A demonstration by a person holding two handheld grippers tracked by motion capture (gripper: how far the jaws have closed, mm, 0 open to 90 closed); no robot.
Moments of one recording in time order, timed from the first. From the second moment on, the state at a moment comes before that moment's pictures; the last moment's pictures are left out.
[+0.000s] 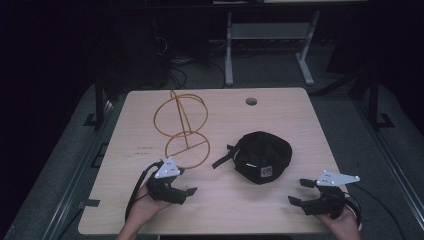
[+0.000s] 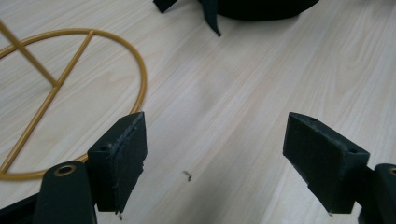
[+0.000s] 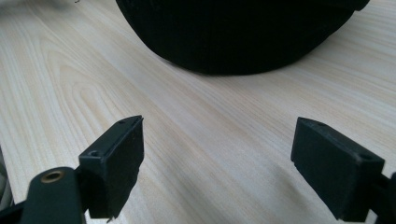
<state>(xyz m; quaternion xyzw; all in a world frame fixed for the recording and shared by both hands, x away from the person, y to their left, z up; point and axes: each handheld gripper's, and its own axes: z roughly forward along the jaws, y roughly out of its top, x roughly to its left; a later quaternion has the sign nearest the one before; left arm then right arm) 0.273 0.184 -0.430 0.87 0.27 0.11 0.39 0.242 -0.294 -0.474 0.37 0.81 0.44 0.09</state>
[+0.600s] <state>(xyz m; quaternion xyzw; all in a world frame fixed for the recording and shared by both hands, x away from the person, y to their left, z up) 0.278 0.128 -0.396 0.87 0.22 0.07 0.43 0.239 -0.298 -0.473 0.37 0.81 0.45 0.09</state>
